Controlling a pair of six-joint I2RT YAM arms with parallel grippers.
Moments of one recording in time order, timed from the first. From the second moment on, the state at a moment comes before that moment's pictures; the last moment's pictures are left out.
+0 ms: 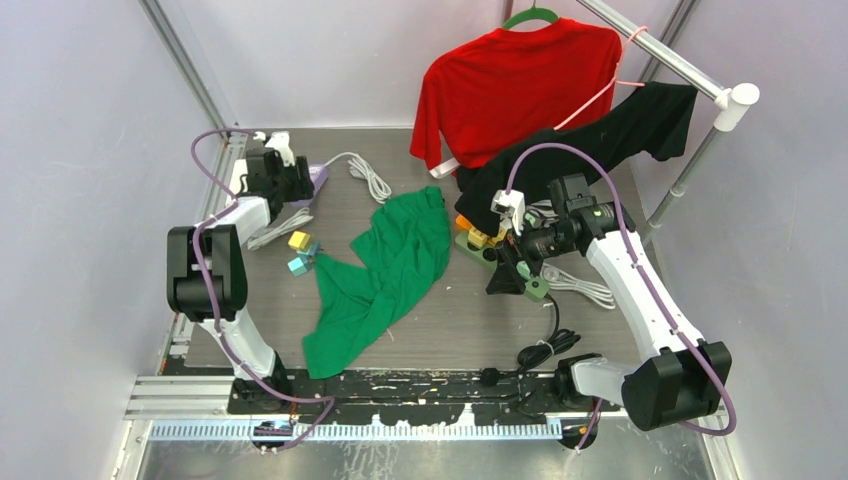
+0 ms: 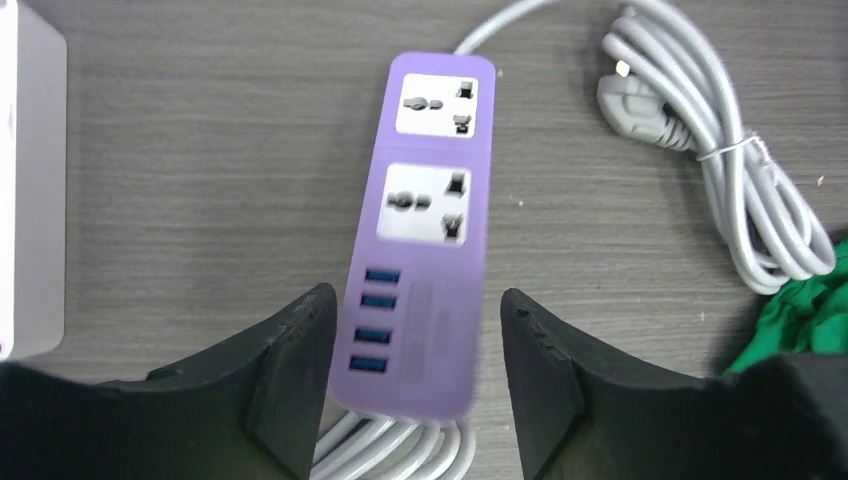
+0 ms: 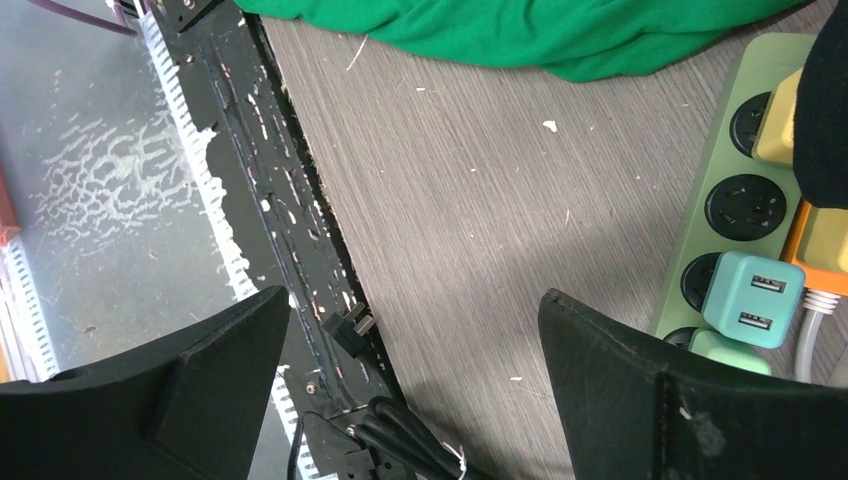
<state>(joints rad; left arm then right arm) 0.04 1.79 1.13 0.11 0.12 -0.06 0.20 1.20 1.13 -1.10 -0.85 -0.58</state>
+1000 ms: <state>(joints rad) -0.17 0.92 0.99 -0.04 0.41 -0.38 0.12 1.16 1.00 -1.07 -0.90 -0.77</state>
